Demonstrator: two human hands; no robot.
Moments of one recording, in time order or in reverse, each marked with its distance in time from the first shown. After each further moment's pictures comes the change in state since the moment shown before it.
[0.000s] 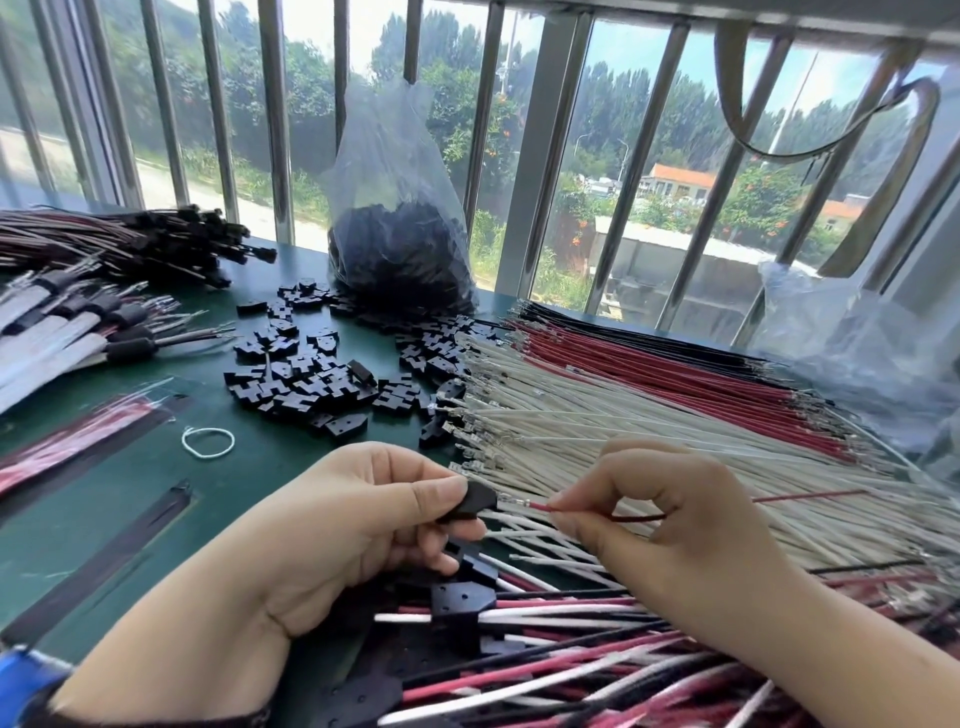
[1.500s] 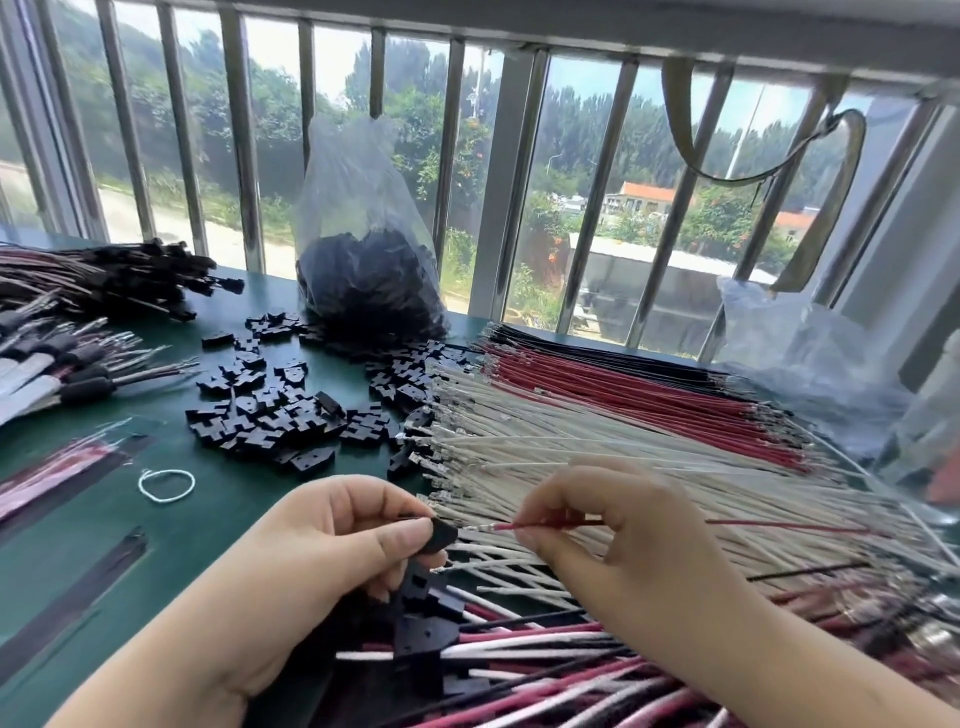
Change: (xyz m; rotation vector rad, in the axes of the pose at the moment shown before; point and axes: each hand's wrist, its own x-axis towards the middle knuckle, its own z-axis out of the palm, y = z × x) left_hand 0.002 -0.006 -0.001 0.185 0.095 0.158; right_hand 0.000 -0.002 -0.002 -0.184 0.008 0.047
